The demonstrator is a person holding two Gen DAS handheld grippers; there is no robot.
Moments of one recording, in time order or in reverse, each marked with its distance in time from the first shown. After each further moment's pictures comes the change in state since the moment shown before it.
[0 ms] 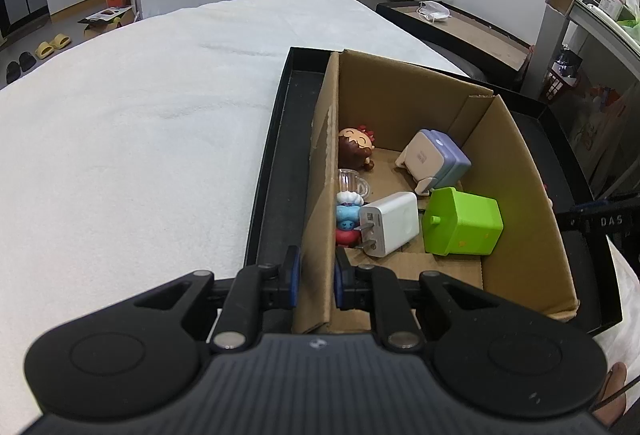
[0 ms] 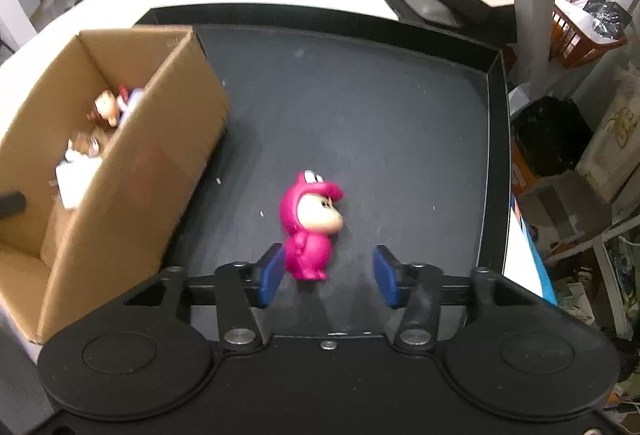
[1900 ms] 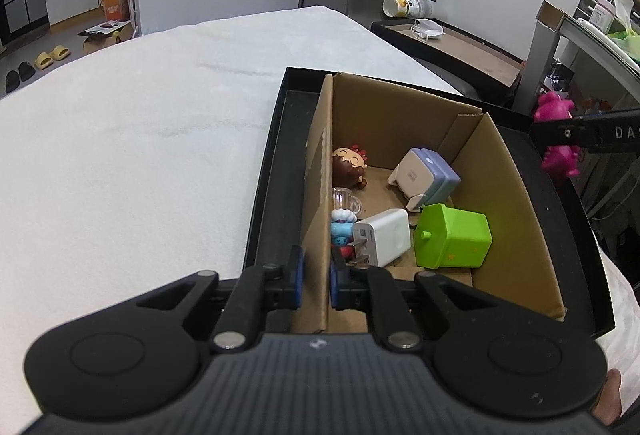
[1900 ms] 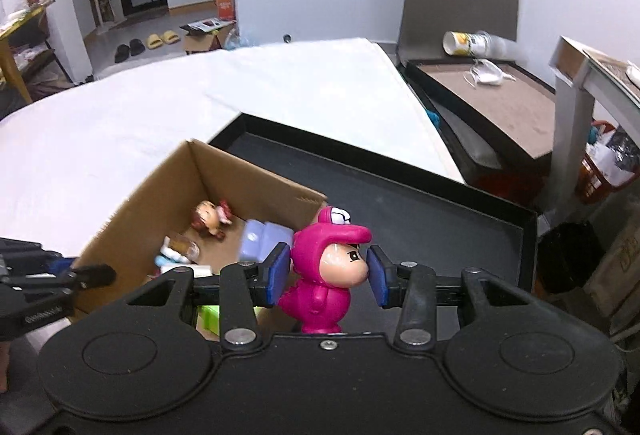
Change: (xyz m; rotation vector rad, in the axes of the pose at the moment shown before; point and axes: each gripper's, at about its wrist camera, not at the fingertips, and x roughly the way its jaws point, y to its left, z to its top) left arm -0.009 -0.003 0.001 -0.005 -0.057 -0.015; right arm -0.067 0.070 0.048 -0.162 -0.266 0.055
